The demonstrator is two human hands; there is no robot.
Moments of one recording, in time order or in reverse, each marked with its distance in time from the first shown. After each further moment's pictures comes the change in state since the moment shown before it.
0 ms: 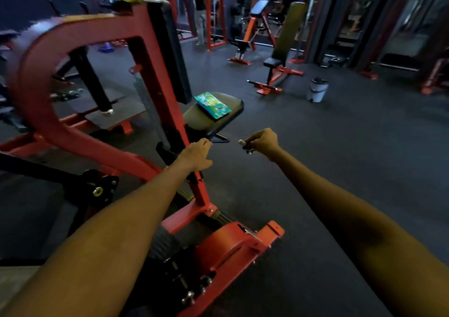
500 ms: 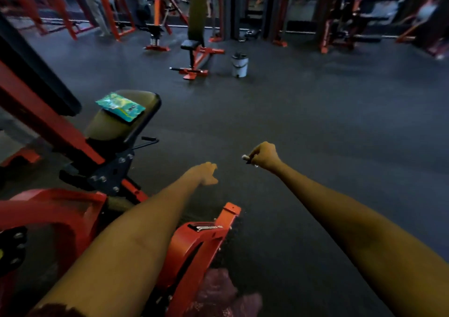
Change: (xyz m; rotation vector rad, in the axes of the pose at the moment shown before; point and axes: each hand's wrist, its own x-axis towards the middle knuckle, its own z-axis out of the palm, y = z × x) left_hand 0.089 0.197 0.112 0.048 -0.465 0.302; right_hand -0.055 0.190 -0.125 -0.258 0.131 0.275
